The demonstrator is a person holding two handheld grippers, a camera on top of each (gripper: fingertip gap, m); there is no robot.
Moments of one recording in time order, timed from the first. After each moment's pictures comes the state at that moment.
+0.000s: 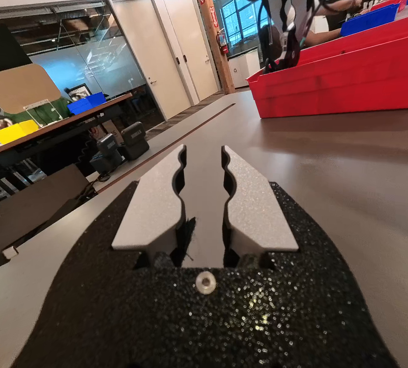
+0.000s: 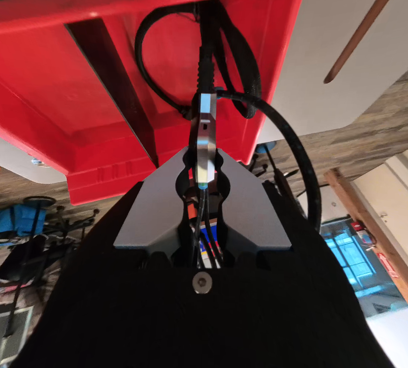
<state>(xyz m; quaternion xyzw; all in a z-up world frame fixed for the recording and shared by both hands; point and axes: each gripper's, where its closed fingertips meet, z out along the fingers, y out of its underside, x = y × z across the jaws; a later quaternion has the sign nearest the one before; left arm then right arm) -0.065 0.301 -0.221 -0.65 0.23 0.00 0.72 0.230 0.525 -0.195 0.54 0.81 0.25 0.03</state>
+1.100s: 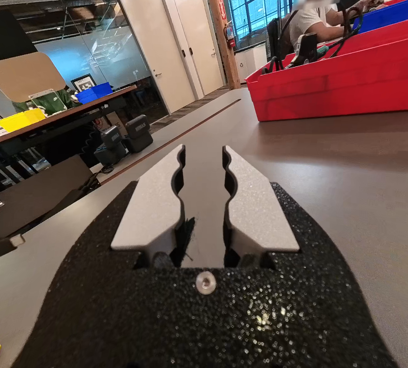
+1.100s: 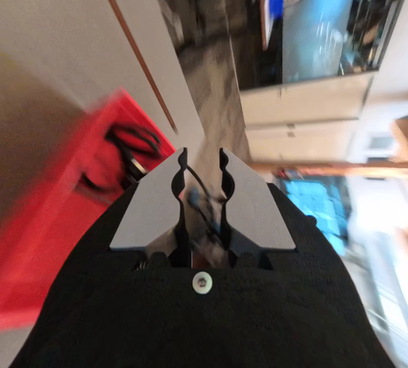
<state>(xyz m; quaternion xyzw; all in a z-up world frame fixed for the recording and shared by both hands) -0.071 0.301 -0.223 -0.66 0.21 0.01 0.72 0.157 0.467 -0.075 0.58 0.60 0.30 -0.47</state>
